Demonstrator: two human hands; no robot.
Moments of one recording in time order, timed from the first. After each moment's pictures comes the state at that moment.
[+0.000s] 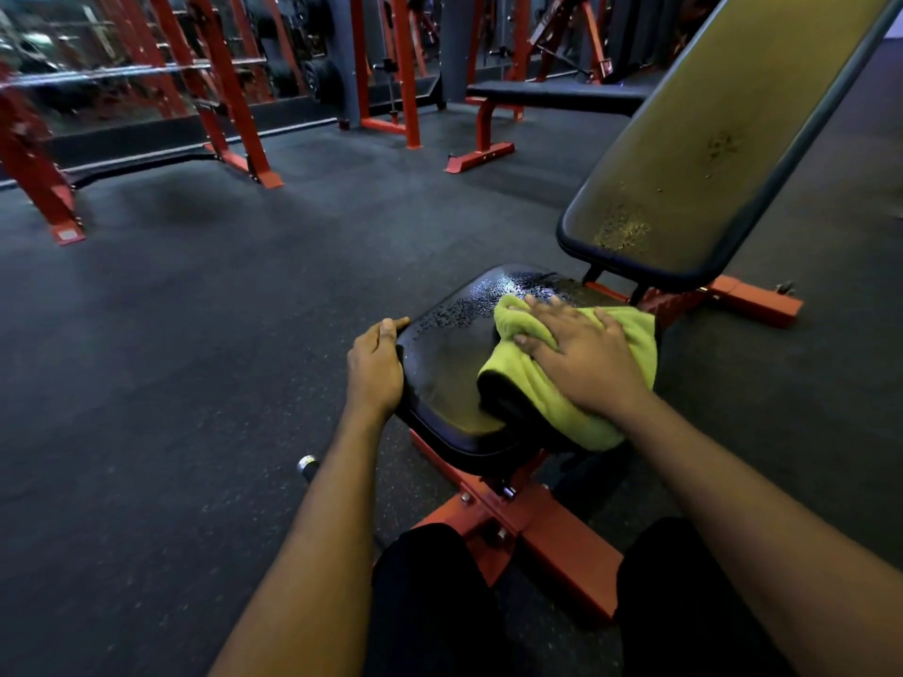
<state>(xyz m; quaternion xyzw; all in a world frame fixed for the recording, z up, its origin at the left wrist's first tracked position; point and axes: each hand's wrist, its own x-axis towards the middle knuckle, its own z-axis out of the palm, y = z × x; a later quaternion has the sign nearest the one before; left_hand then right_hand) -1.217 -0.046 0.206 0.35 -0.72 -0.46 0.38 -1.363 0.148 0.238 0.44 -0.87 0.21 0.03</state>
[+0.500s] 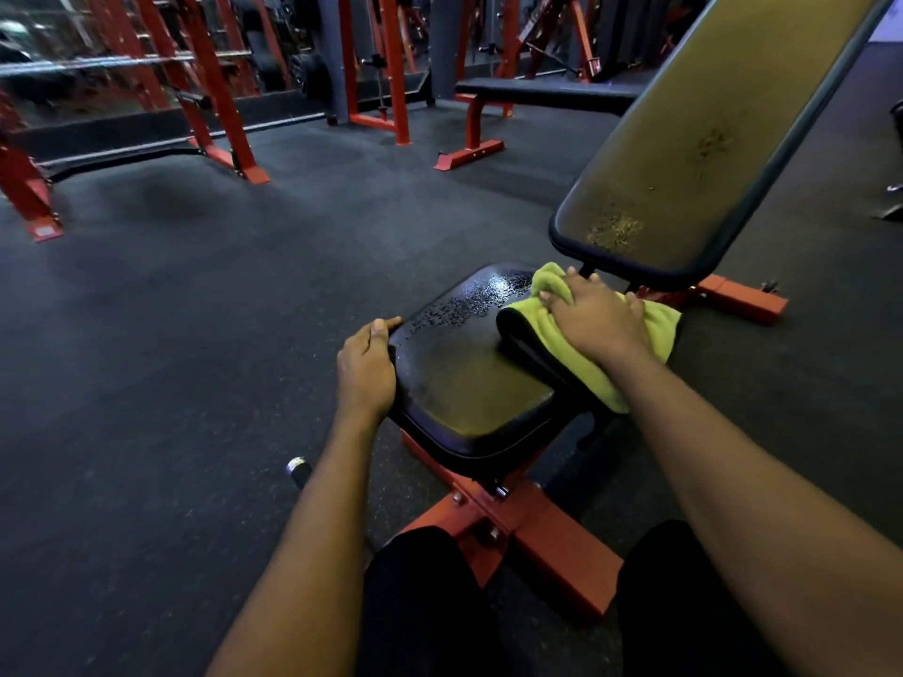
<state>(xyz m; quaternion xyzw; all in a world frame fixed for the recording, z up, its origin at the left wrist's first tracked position) -1.218 -0.045 0.205 0.35 -0.72 -0.46 0.39 -1.407 0.133 0.255 0.31 -0.93 0.20 0.00</state>
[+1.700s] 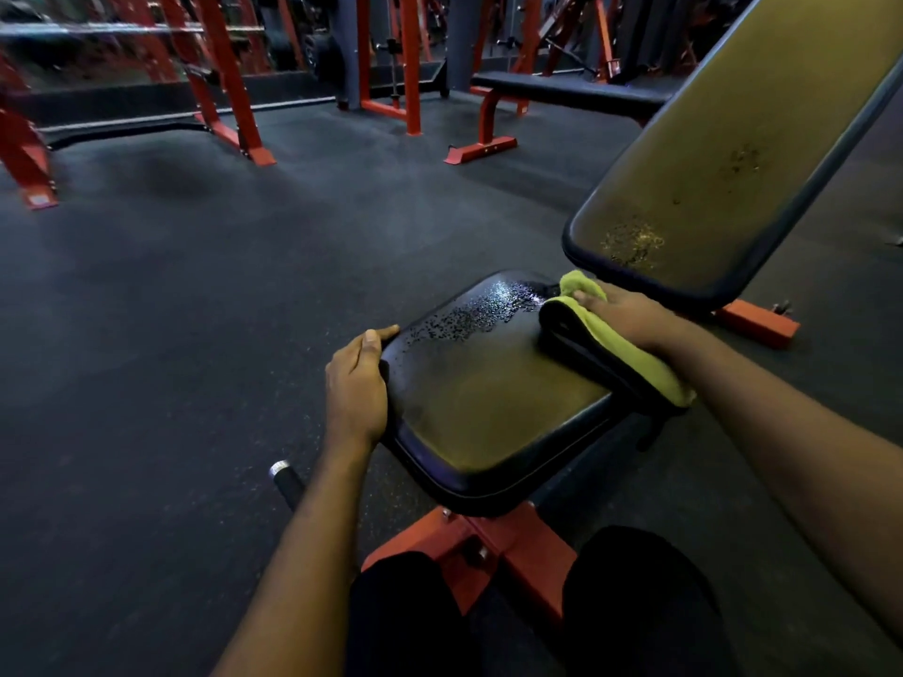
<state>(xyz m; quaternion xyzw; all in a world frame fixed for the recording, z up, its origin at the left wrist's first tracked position) -1.222 -0.051 0.191 0.32 -0.69 -0.49 0.43 -1.490 0.126 0.257 0.35 -0.91 0.20 -0.14</state>
